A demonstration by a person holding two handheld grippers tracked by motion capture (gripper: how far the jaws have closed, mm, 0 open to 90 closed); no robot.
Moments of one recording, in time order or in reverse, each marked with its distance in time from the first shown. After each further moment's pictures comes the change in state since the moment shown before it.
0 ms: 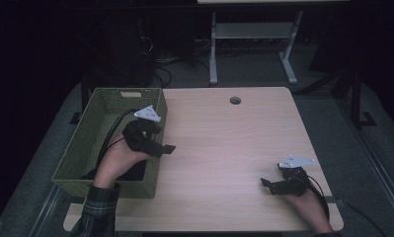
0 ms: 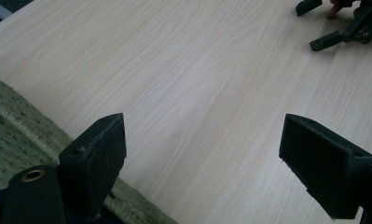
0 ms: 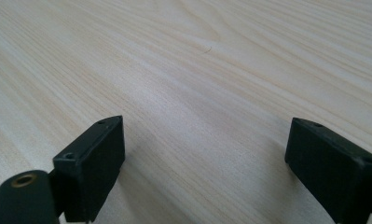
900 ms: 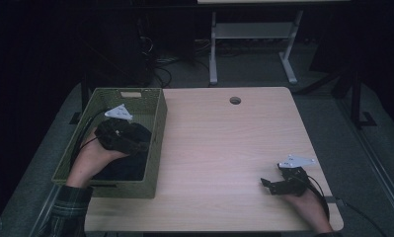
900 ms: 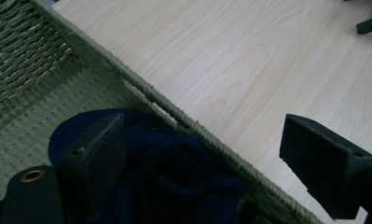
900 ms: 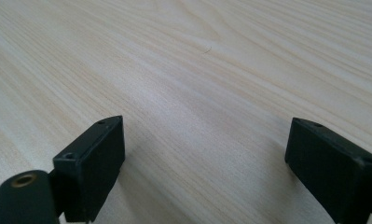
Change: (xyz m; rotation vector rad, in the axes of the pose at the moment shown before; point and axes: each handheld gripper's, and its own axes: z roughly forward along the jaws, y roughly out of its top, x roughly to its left) left arm 0.036 -0.038 -0.038 0.008 0.097 -0.049; right arm 0.000 0.000 0.000 0.002 0.001 0.004
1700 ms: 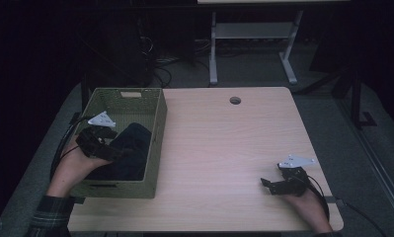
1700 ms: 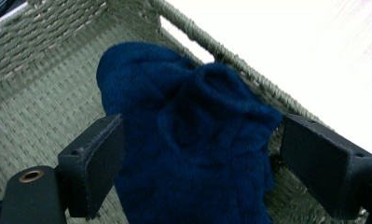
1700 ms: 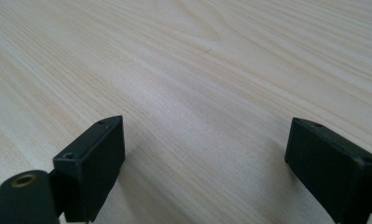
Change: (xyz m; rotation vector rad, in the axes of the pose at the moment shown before) left arm 0.010 -0.035 -0.022 0.062 0.090 -0.037; right arm 0.000 0.000 0.000 0.000 0.000 0.001
